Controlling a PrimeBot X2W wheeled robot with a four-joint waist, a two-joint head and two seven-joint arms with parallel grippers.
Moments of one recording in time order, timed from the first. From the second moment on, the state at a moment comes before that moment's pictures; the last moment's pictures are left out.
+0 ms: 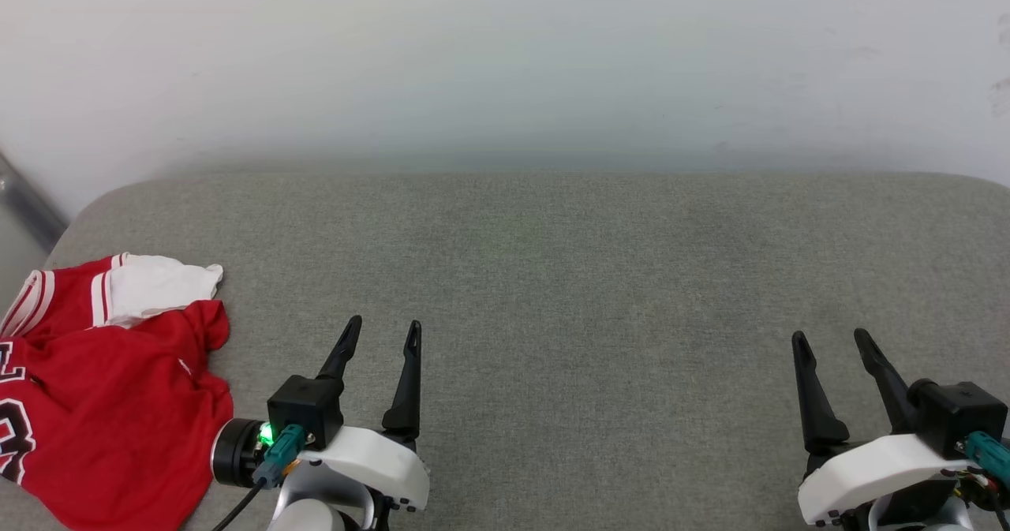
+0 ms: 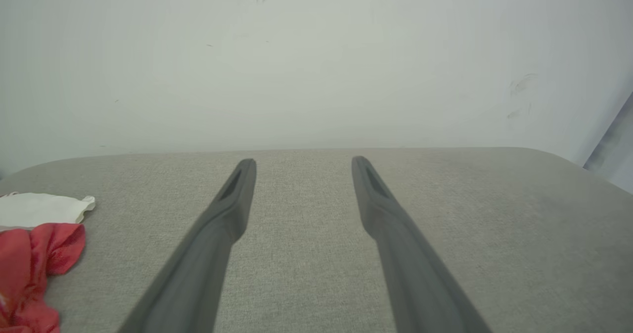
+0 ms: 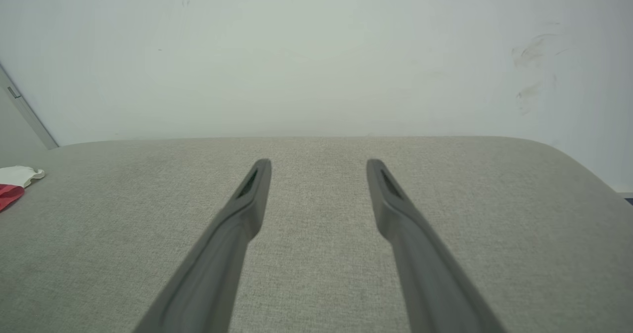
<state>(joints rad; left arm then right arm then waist) -0.13 0.08 -0.22 0.23 -0.22 -0.01 -0.22 0.01 -0.05 -0.05 0.04 0.13 0.13 -0.04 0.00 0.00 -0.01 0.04</state>
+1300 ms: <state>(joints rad) -0.16 0.07 -0.19 0.30 -0.14 0.00 -0.26 0.01 -0.05 -0.03 0.03 0.04 0.13 -0.09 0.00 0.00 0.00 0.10</state>
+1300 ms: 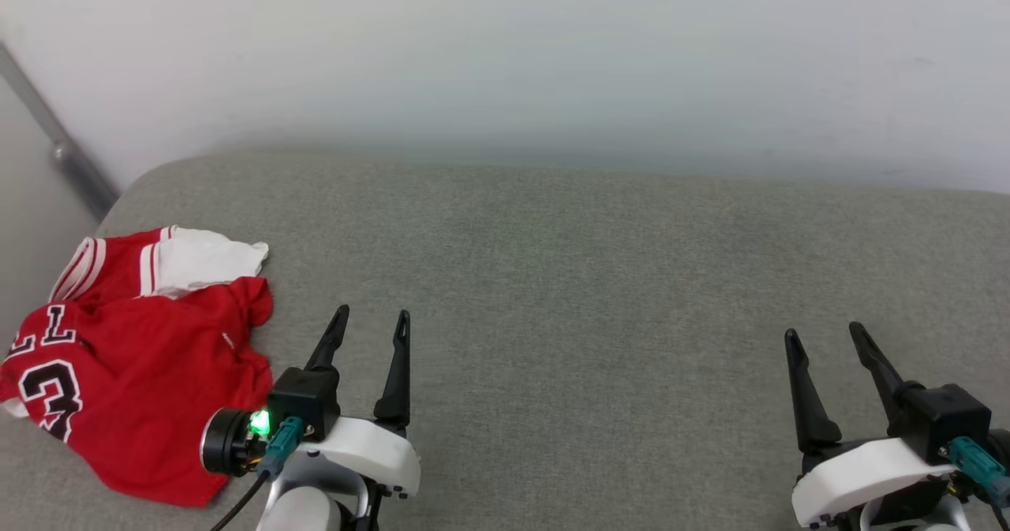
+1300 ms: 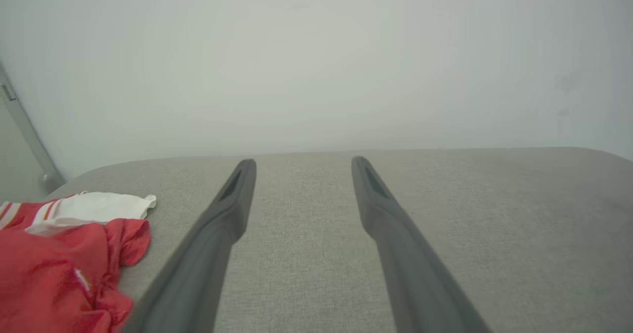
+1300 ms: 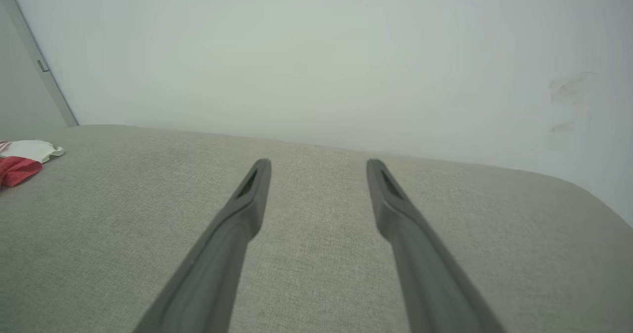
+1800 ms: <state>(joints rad) -0.17 0.07 -0.11 0.25 -0.17 0.02 -0.26 0.00 -0.05 0.04 -0.02 0.02 0.13 -0.07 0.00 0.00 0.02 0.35</state>
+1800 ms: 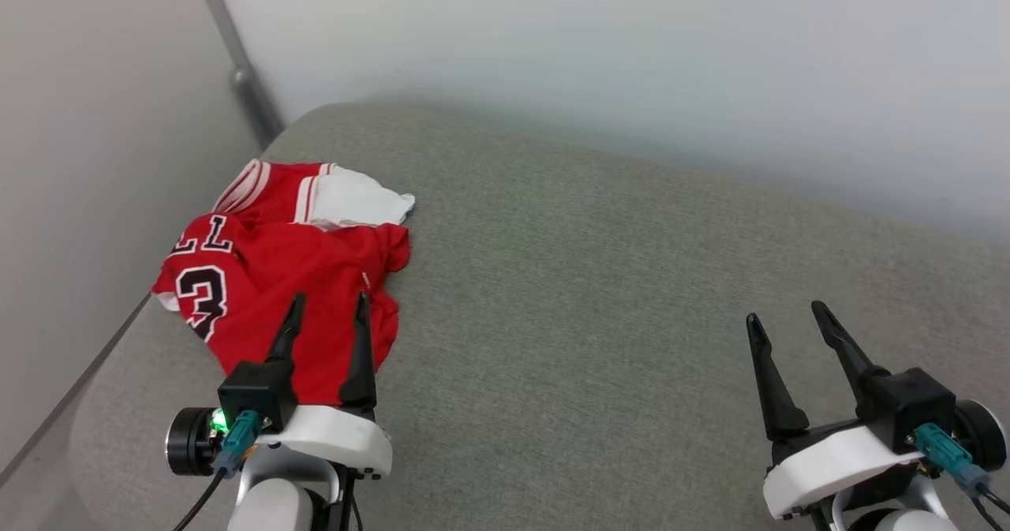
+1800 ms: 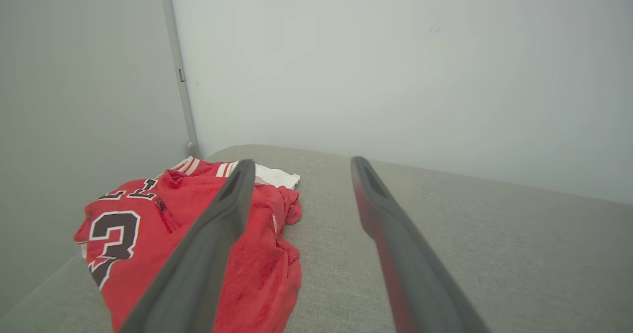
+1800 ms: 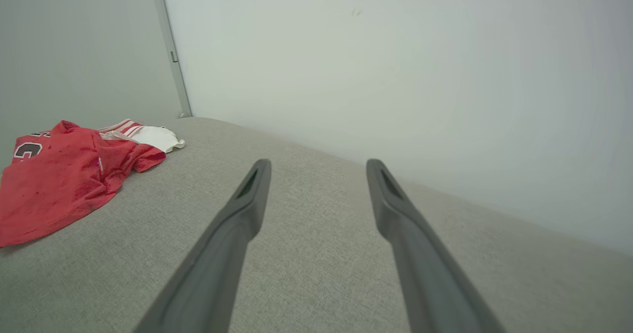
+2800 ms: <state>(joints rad) -0.38 0.12 -0.04 0.31 -0.18 0.01 -0.17 -0.07 -0.05 0.10 -0.06 -0.02 0.13 -0.03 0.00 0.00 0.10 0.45</state>
